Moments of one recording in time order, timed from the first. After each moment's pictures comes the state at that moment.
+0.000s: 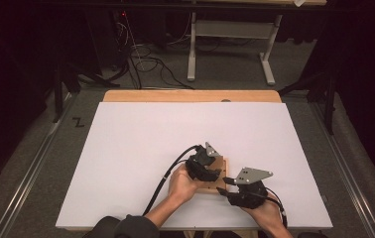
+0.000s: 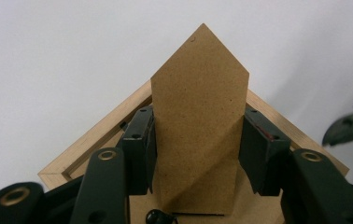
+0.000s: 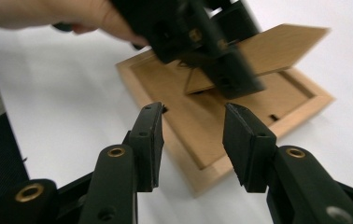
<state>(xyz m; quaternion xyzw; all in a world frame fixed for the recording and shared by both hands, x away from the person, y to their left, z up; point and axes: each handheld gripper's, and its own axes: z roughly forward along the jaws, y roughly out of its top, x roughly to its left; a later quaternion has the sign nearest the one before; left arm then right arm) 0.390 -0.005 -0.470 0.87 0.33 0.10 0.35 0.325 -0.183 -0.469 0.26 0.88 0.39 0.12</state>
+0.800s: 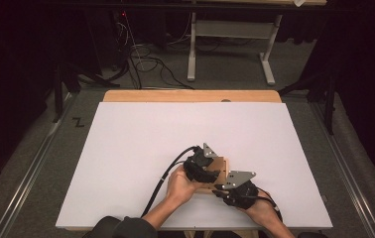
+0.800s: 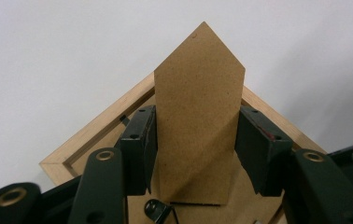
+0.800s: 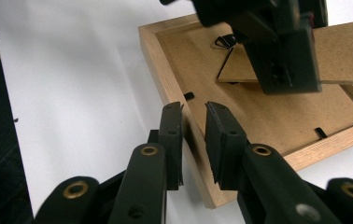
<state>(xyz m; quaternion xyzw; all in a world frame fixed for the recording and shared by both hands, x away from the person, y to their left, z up) 0.385 0.003 -0.468 0.87 0.33 0.09 0.36 0.332 -0.166 -0.482 0.18 0.92 0.33 0.12</state>
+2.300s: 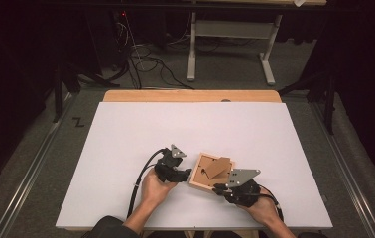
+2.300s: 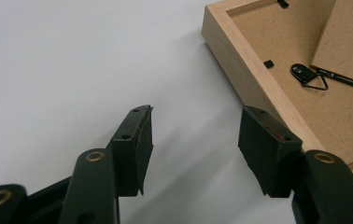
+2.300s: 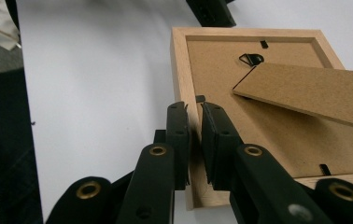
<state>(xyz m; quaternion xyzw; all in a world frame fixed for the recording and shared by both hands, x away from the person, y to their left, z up) 0.387 0.079 -0.497 0.84 0.41 0.12 0.33 0.337 -0.172 -0.477 0.16 0.91 0.36 0.10</state>
